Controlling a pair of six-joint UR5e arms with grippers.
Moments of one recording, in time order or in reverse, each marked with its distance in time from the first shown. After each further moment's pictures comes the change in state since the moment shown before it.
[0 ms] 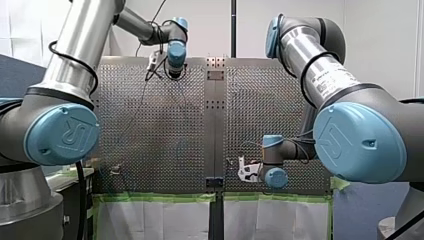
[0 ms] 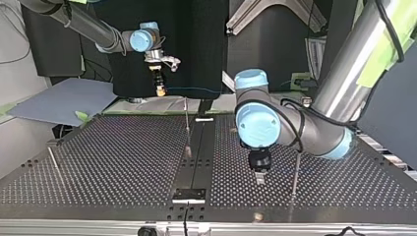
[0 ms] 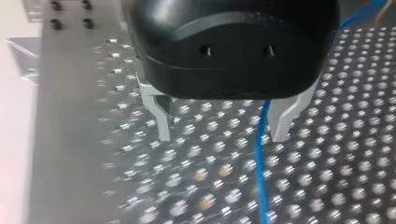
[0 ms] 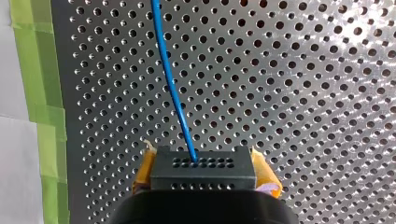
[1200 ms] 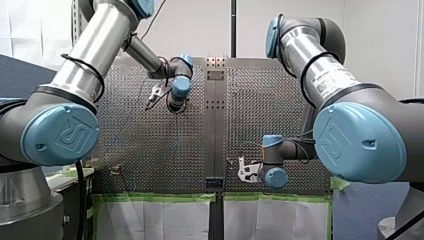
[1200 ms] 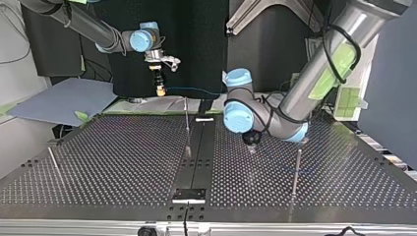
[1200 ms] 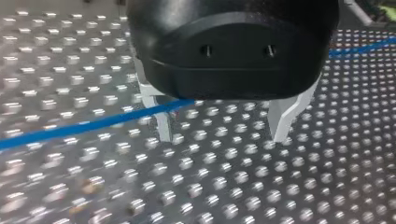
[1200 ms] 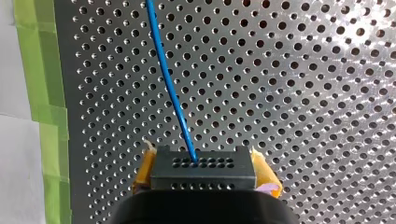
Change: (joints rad) left arm -0.012 -0.174 -0.126 0.108 -0.076 0.039; right arm 0.000 0.000 0.000 0.007 0.000 -0.003
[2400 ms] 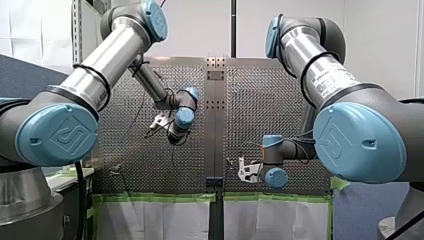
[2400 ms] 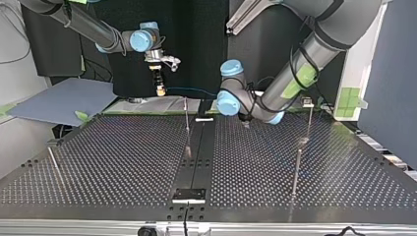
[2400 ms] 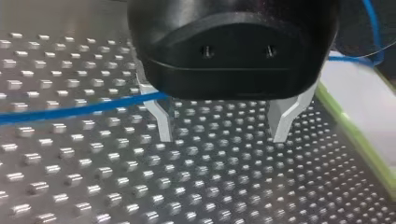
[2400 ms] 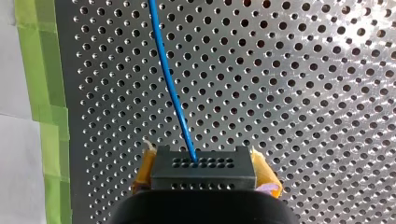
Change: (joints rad) left arm -0.027 -0.193 -0.087 0.081 -0.046 0.030; right arm 0.000 0.000 0.000 0.001 0.000 0.000
